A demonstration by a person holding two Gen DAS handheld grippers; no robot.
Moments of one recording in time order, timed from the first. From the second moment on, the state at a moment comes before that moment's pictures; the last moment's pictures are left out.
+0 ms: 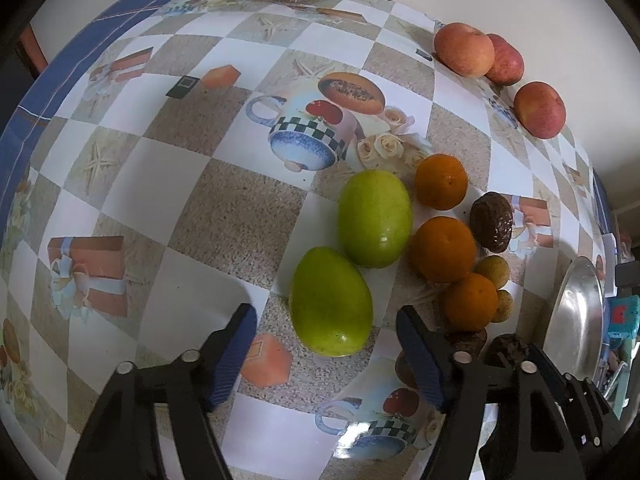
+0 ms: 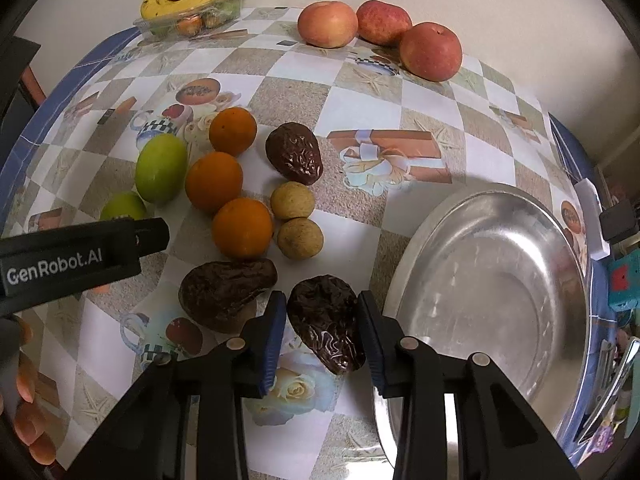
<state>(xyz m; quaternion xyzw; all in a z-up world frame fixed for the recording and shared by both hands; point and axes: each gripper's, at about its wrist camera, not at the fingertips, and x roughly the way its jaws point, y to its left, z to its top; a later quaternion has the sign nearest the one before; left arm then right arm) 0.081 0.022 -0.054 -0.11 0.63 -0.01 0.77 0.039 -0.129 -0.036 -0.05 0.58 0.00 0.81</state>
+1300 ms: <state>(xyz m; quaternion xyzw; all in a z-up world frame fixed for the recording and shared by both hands) 0.082 -0.010 -0.016 -0.11 0.58 -0.08 0.80 0.035 -0.159 0.012 0.06 0.52 0.02 0.85</state>
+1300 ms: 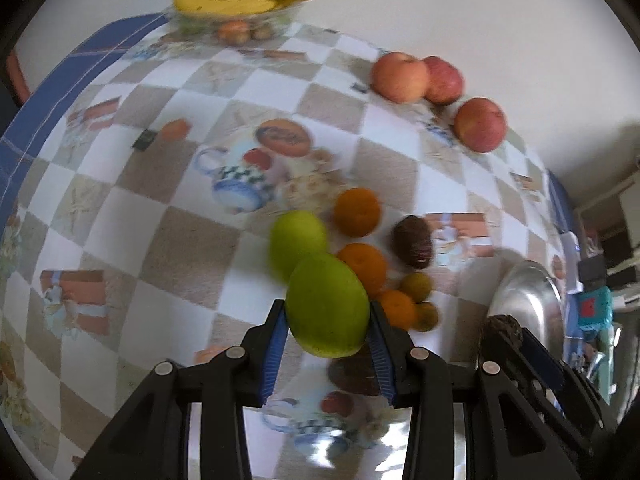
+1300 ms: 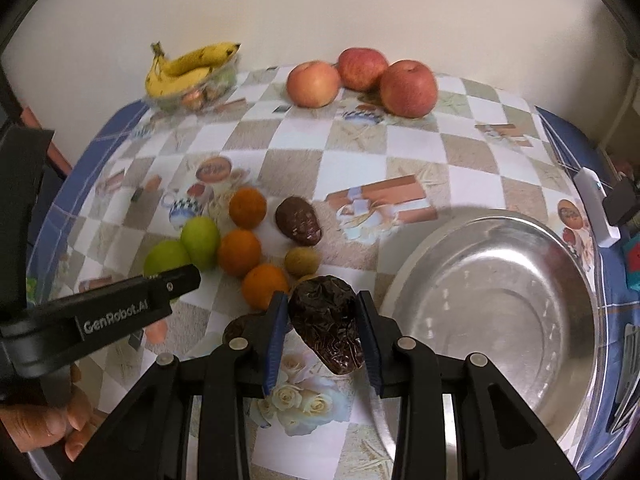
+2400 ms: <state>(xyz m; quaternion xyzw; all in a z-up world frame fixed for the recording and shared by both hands) 0.055 -0.199 -0.033 0.04 0.56 -0.27 0.78 0.027 -0.304 -0.015 0.20 0.48 -0.14 0.84</state>
